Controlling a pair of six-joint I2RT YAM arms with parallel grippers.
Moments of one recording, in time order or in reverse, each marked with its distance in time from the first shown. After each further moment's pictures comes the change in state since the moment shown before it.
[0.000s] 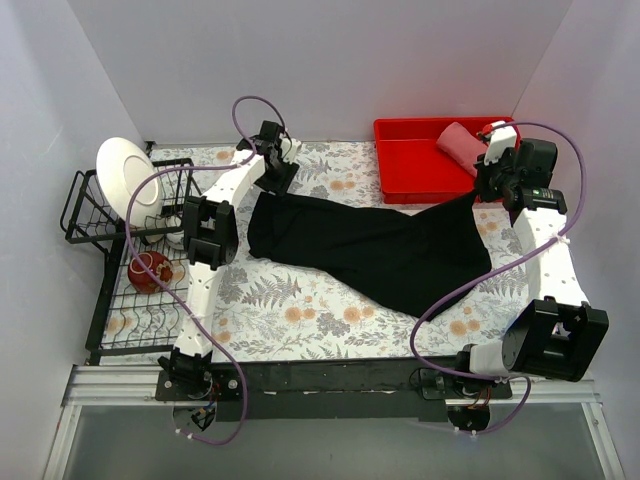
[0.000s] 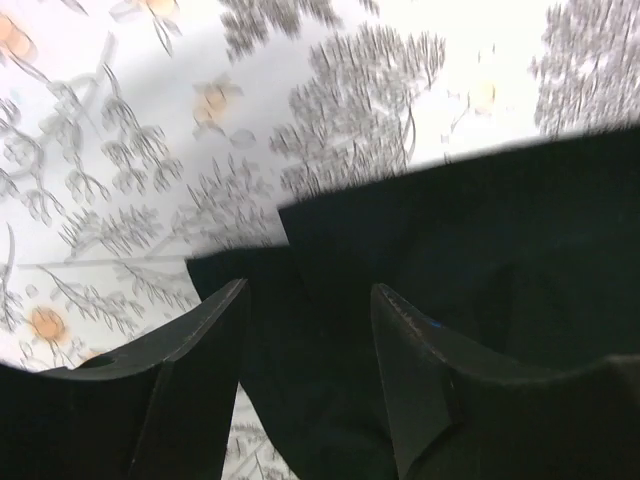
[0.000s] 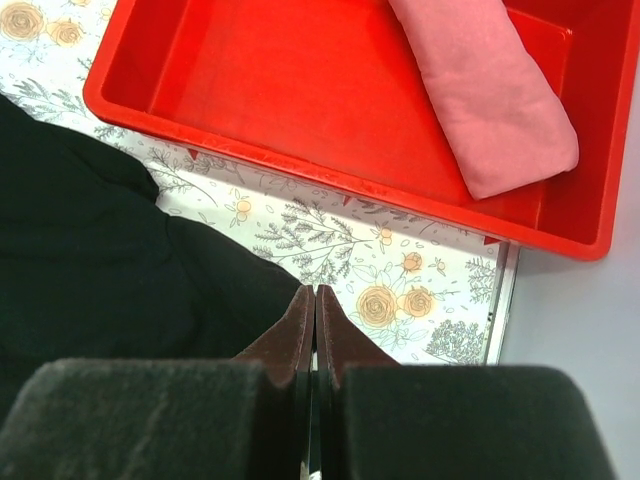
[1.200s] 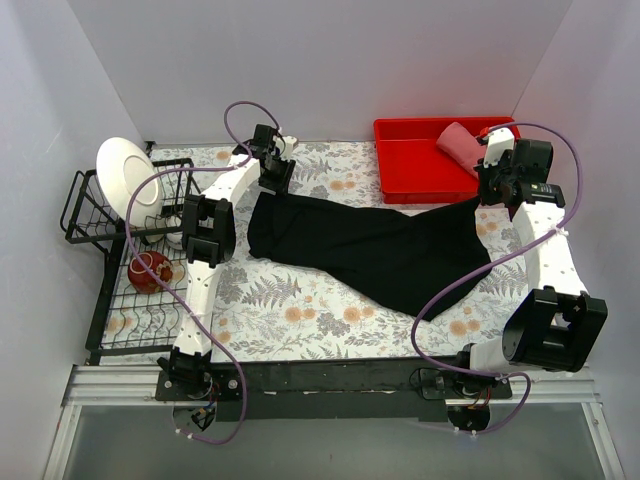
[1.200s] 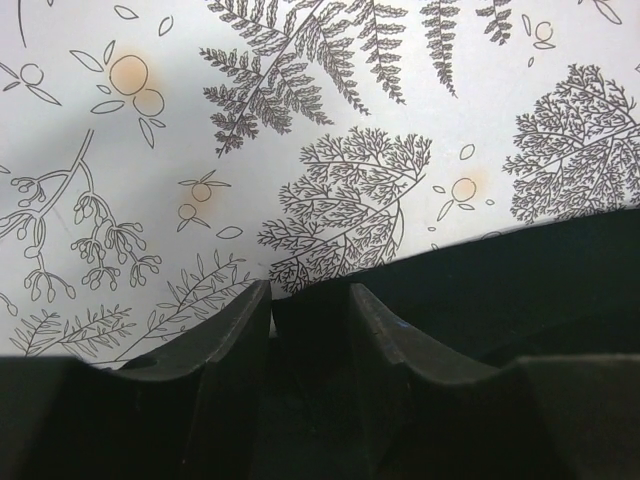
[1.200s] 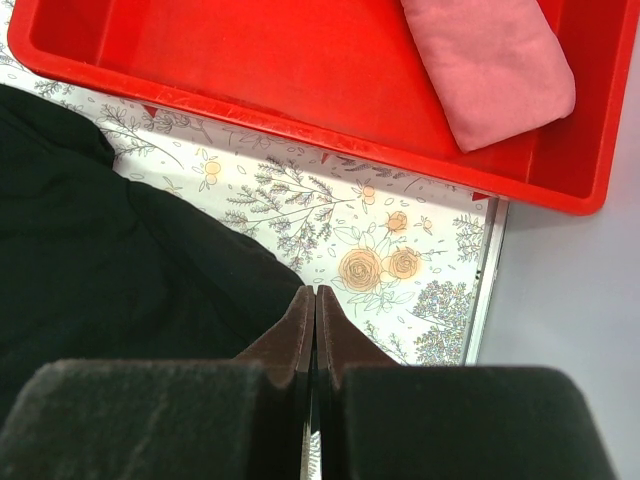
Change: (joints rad) left arm 0.049 0.060 -0.014 0.169 0.159 -0.066; right arm 0.000 0.050 0.029 -0.077 0.088 -0.027
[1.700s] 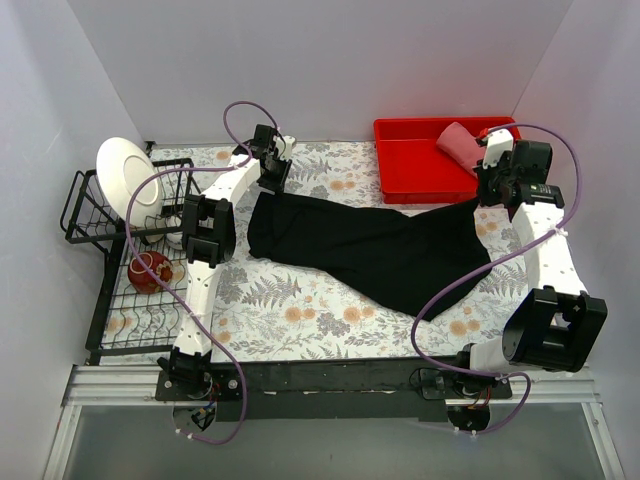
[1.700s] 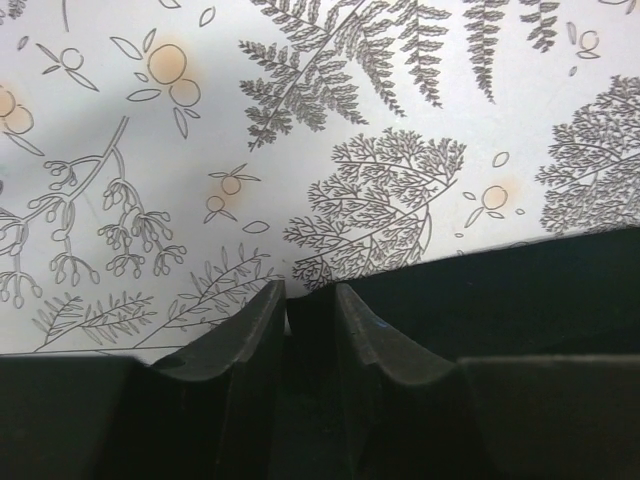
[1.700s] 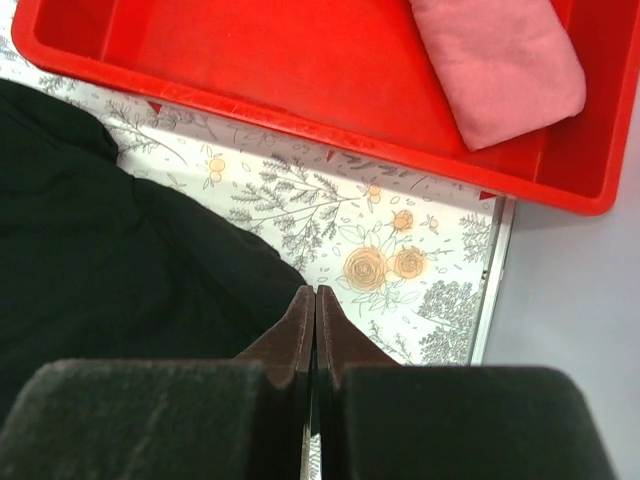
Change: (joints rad) left arm -0.002 -0.005 -0.013 0.012 -0.061 -0.024; right arm 0.000 0.000 -0.006 0.004 -0.008 0.000
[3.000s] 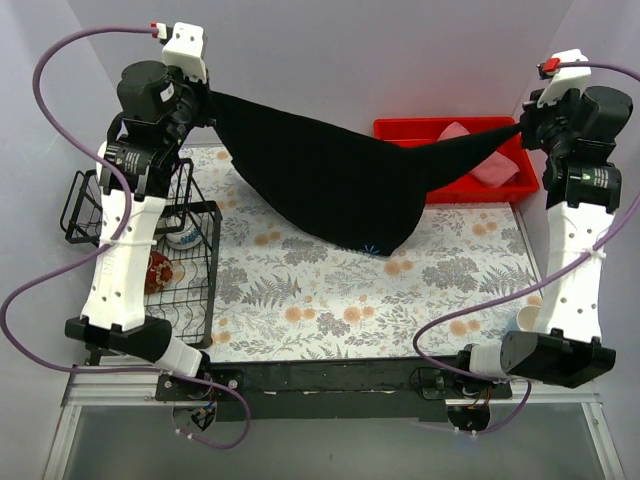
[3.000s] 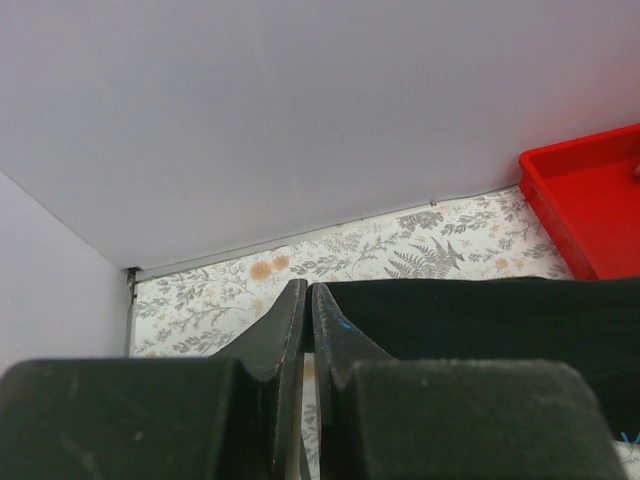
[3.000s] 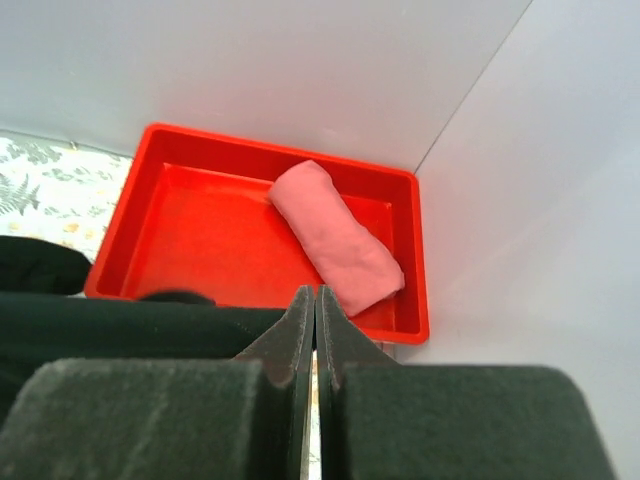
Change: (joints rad) left arm 0.008 -1.003 -0.132 0.046 -0.208 0.005; right arm -0.054 -0.060 0.448 -0.031 -0.016 0.113
